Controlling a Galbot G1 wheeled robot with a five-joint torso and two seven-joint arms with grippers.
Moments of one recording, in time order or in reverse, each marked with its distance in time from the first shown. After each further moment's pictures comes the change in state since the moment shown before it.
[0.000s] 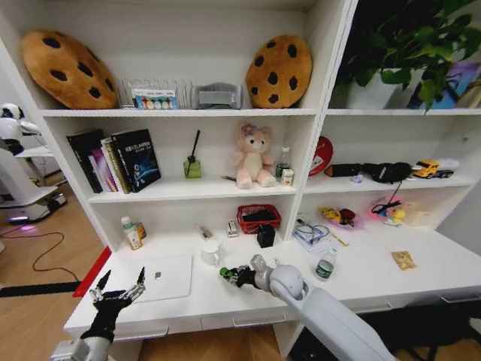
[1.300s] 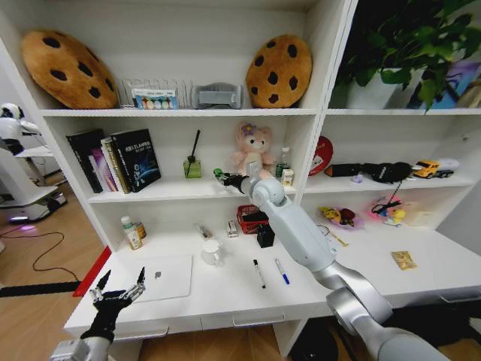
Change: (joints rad) left arm 0.000 0.000 0.000 0.000 0.000 0.000 0.000; right arm 0.644 0.373 0.061 -0.502 0.185 0.052 0.287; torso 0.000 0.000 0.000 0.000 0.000
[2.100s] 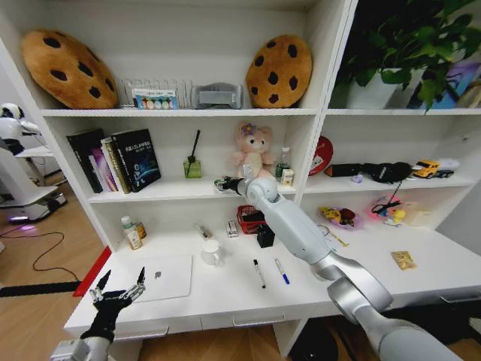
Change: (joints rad) left arm 0.000 0.000 0.000 0.000 0.000 0.000 0.000; right arm 0.046 -0.039 -0.075 -0.005 0.130 -0.023 0.116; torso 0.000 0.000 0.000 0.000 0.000
